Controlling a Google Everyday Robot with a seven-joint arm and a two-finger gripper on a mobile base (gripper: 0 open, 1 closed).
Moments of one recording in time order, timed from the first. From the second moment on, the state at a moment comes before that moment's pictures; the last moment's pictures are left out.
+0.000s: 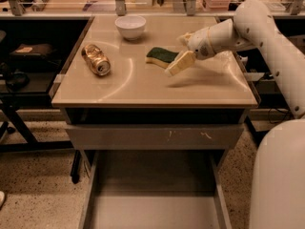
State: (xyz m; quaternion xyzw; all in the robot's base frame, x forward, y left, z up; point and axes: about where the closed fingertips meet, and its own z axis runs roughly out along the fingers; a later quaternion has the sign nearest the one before) arm 0.742 -0.087 0.845 -0.53 0.69 0.25 0.42
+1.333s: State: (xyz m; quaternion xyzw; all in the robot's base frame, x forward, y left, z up) arm 0.758 -0.073 0.822 -0.52 0.71 0.26 0.39
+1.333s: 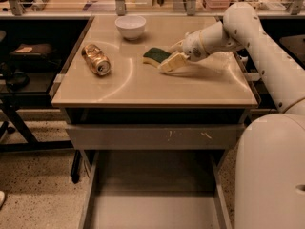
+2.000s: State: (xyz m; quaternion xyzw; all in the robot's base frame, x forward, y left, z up) arm 0.758 -0.073 0.822 -0.52 0.71 0.26 0.39
